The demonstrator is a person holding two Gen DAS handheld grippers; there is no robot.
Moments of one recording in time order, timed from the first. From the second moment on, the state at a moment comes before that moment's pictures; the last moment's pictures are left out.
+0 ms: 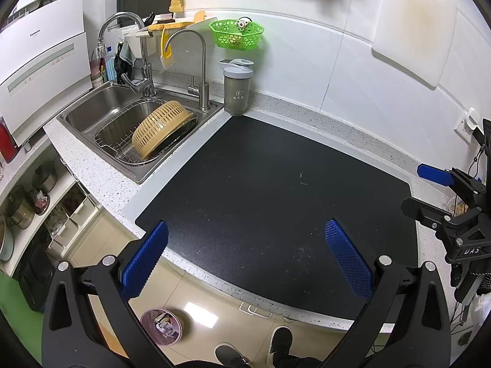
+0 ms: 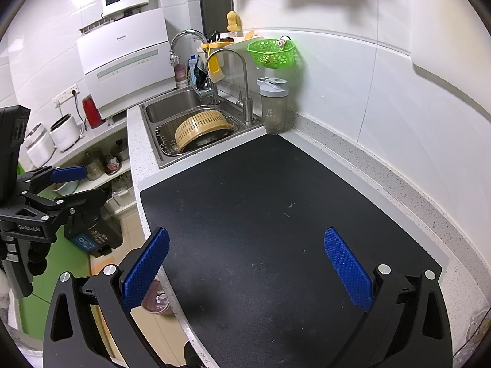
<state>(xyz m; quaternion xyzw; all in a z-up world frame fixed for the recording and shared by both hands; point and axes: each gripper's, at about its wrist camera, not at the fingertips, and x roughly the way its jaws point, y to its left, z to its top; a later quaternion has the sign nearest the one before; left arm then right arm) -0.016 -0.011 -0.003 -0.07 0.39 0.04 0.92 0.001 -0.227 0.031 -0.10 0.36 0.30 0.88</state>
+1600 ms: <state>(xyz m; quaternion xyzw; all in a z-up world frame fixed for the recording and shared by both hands) -0.017 -0.012 -0.004 -0.06 0.39 0.04 0.92 0.002 -0.228 0.030 -0.10 0.36 0.30 0.88</state>
